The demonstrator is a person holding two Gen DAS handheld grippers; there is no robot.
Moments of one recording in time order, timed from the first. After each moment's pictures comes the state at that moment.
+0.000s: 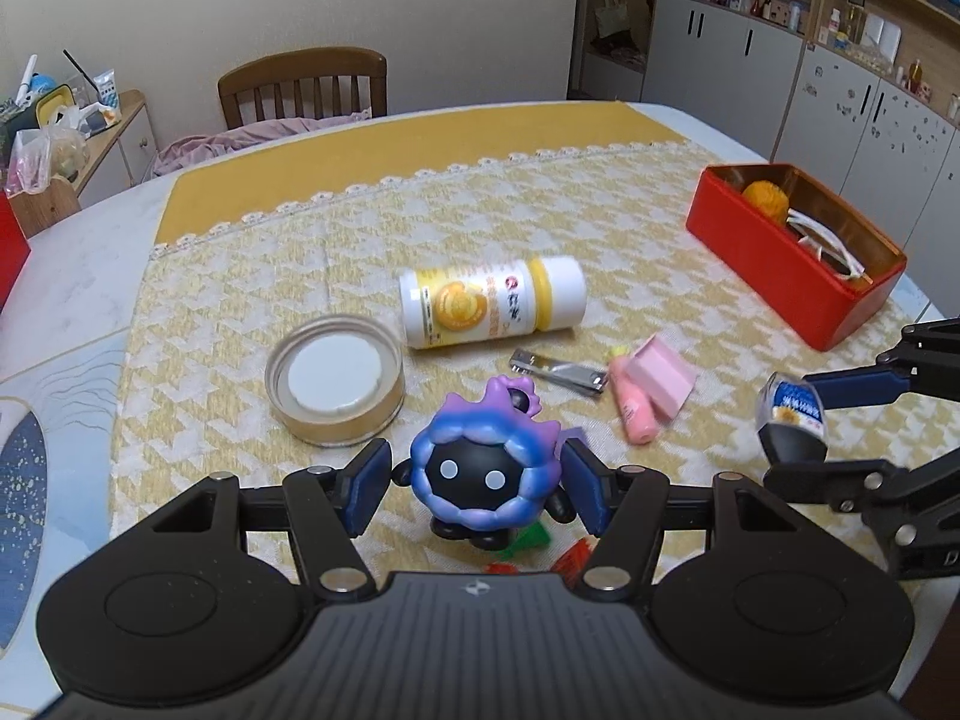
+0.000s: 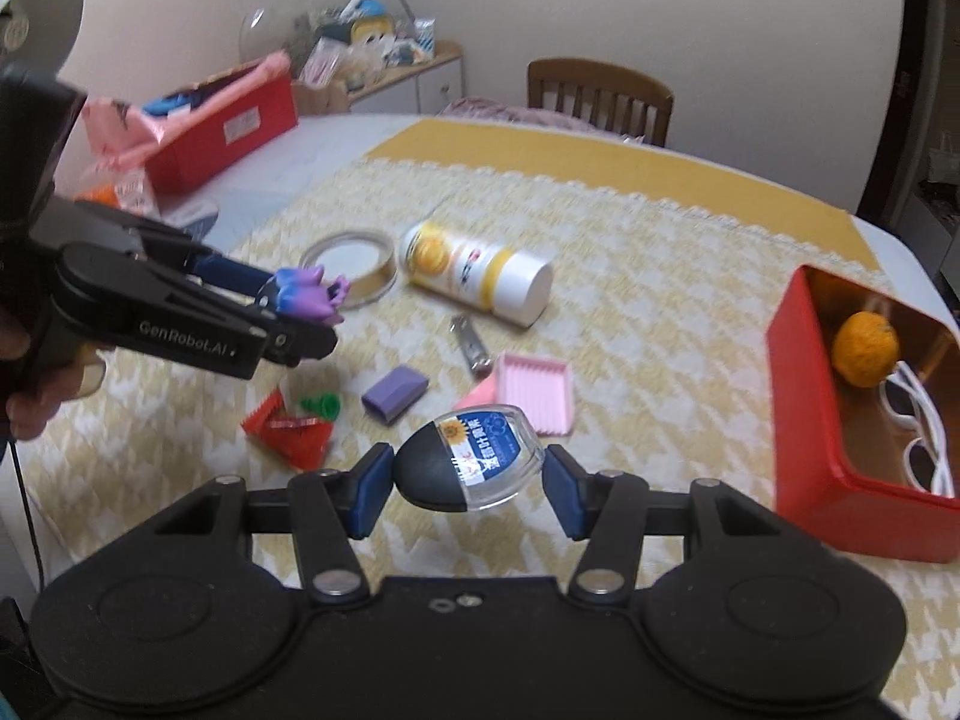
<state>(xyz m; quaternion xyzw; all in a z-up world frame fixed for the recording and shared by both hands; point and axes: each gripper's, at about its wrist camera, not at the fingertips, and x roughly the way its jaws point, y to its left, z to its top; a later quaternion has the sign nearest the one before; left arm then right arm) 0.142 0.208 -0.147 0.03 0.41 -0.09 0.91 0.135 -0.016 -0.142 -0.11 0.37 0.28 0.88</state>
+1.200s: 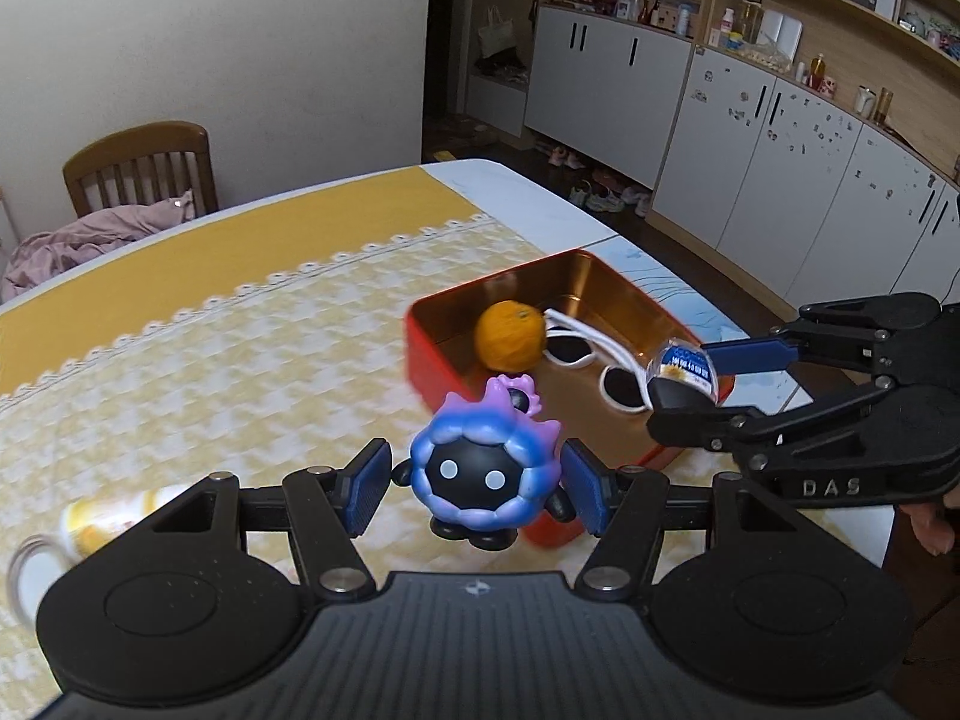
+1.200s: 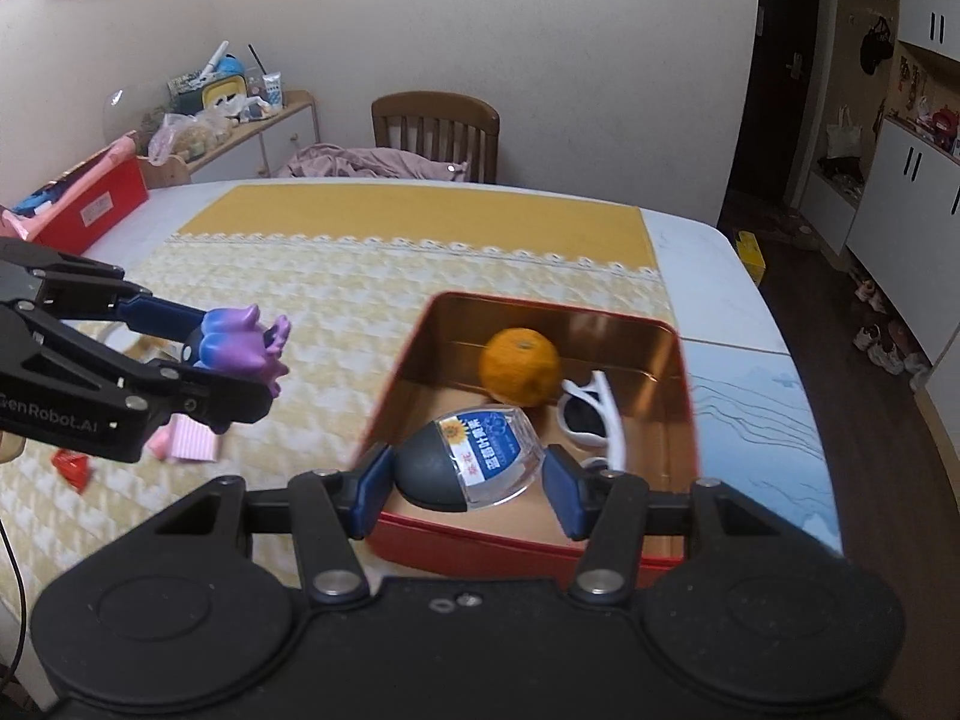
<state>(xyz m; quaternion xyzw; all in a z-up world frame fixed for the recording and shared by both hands) 0.214 -0.008 -0.094 0.04 0.39 -0.18 0.90 0.216 -0.206 -0.100 -0.09 0.36 0.21 0.91</state>
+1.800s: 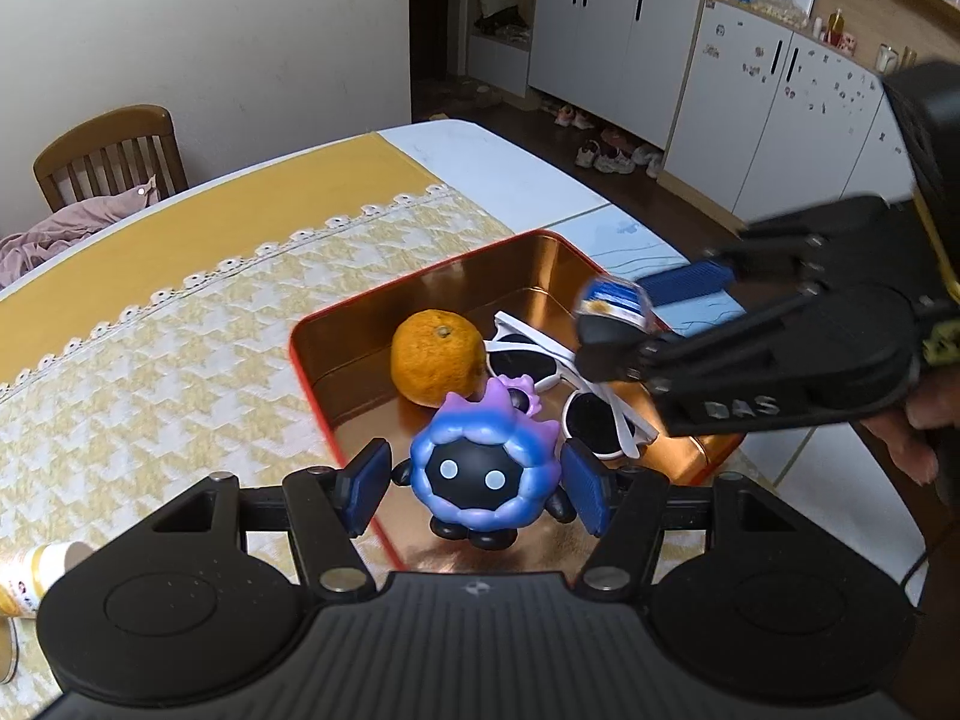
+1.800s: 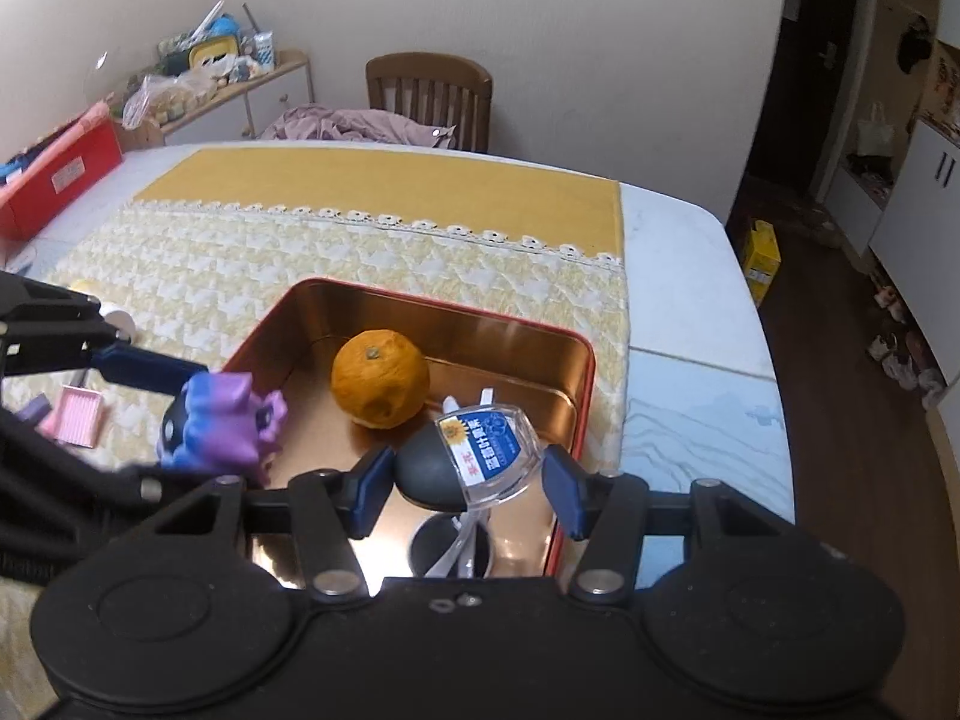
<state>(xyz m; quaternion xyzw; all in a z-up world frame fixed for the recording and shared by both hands) 0.268 -0.090 -0.131 0.06 0.43 -0.17 0.89 0.313 -0.252 -0.123 -0.13 0.38 0.23 0.88</state>
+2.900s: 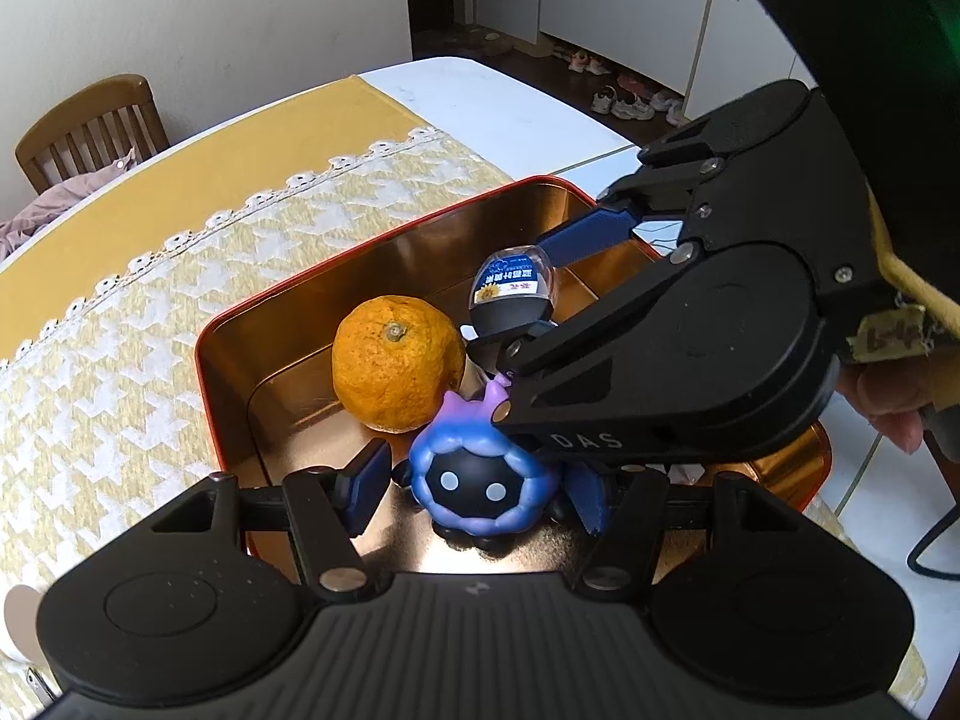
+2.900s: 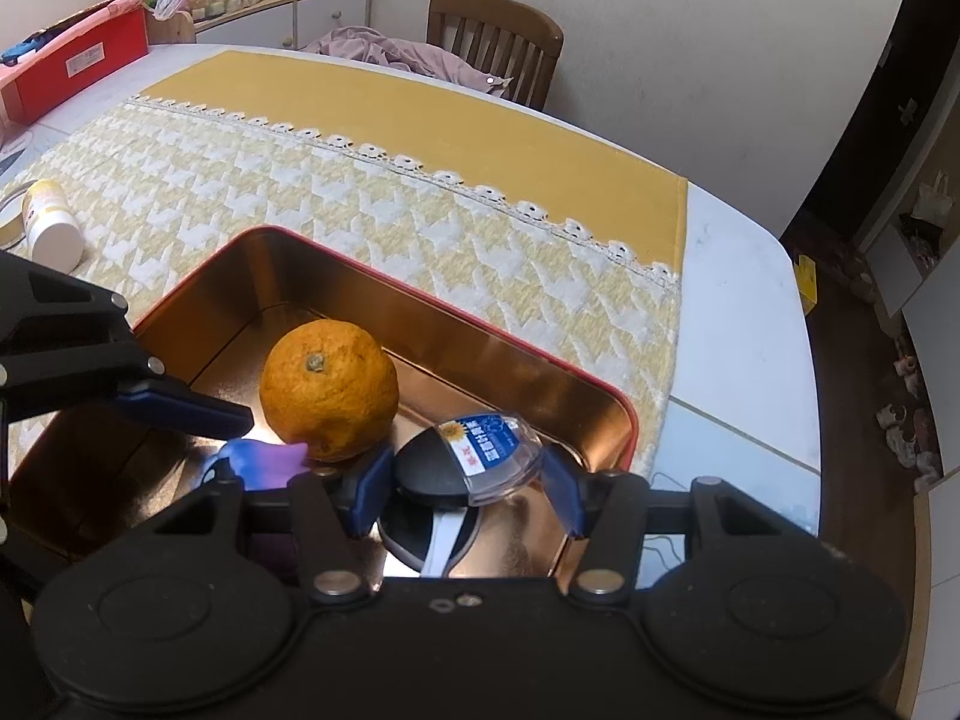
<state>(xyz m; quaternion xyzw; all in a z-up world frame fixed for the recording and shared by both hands) 0.317 -0.126 -0.174 0.09 0.47 -0.15 0.87 0.370 -0.221 -0.158 -0.23 0.40 0.27 0.84</state>
